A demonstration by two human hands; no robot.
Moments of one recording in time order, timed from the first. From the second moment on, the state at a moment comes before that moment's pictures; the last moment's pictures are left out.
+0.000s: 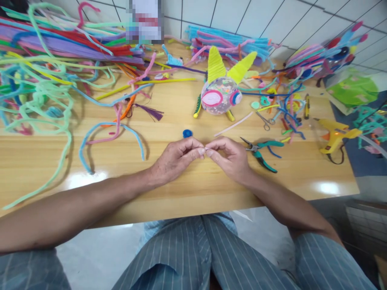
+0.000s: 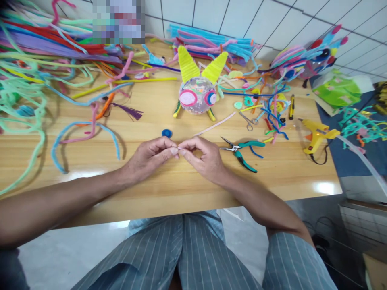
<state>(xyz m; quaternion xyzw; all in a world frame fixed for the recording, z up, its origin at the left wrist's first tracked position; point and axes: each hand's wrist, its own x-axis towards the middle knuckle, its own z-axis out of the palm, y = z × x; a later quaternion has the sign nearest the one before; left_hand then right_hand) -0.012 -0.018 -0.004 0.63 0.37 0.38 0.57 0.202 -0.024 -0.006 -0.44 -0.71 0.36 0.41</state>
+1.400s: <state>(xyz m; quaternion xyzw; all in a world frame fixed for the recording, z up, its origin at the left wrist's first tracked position) -0.014 -0.020 0.004 0.58 0.38 0.39 0.61 0.204 -0.027 -0.003 -0.42 -0.63 0.48 0.44</state>
